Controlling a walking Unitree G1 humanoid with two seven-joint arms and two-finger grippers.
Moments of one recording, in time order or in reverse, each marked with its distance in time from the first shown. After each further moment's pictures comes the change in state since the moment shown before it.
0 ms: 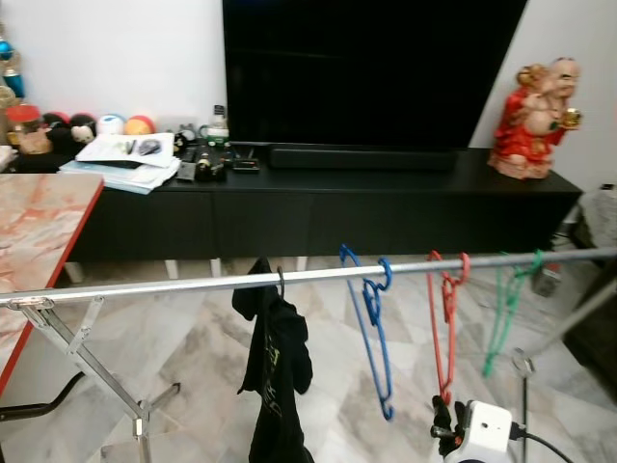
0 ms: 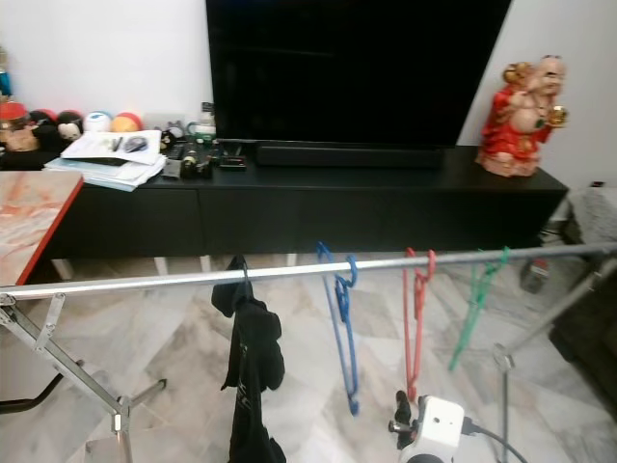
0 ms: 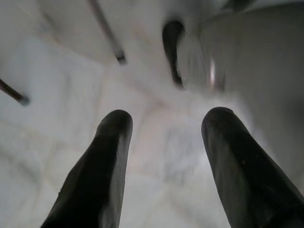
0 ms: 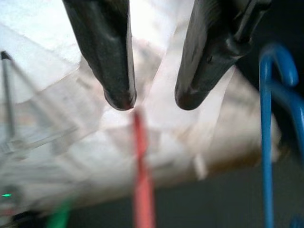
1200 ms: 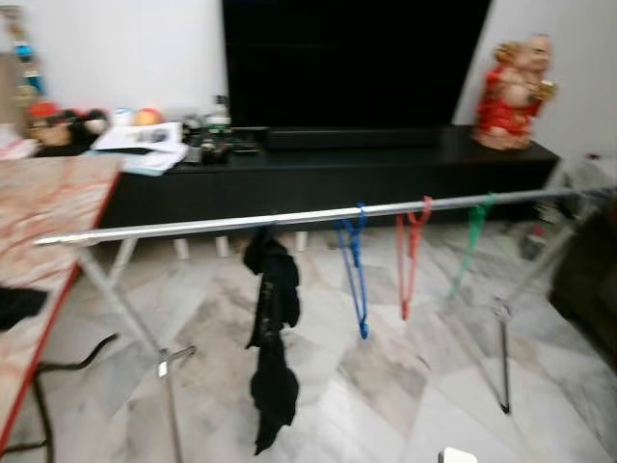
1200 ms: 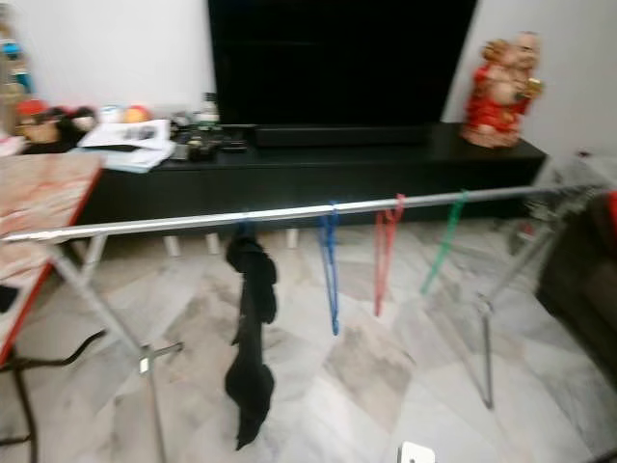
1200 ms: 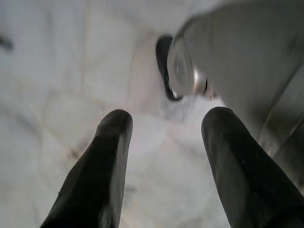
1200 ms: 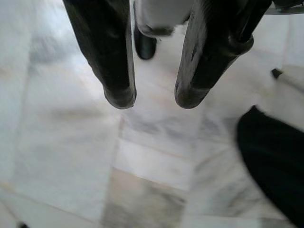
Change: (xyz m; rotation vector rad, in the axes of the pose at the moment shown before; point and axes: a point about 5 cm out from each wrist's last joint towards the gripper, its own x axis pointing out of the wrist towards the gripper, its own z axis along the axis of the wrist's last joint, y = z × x) left arm -0.002 -0.011 -0.022 -0.030 0.066 -0.028; right arm -0.014 0.006 -0.065 -0.011 0.464 0.004
